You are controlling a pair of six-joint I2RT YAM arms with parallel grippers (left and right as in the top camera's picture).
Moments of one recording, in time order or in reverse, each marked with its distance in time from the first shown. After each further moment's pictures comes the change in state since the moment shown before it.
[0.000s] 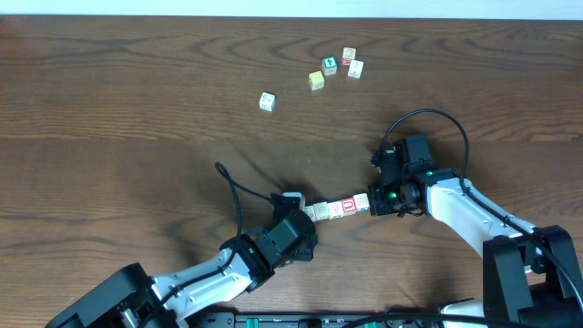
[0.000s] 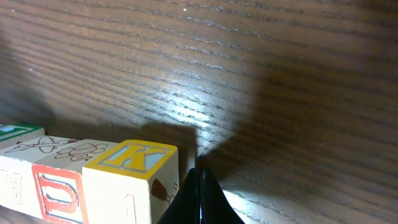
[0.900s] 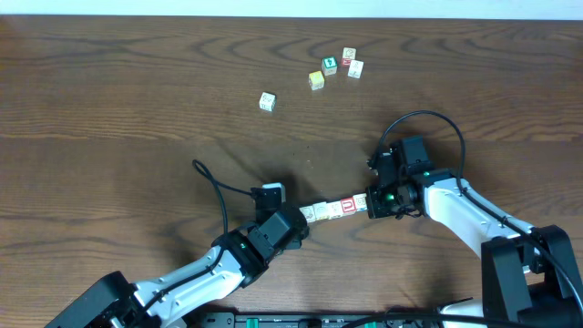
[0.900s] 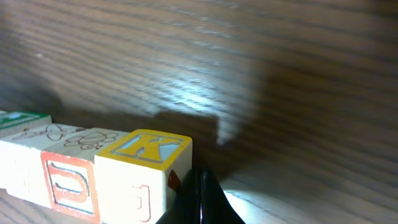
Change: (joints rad) left arm 0.068 -0.058 0.007 -0.085 -0.152 -0.035; right arm 0.030 0.000 0.001 -0.018 -0.012 0.000
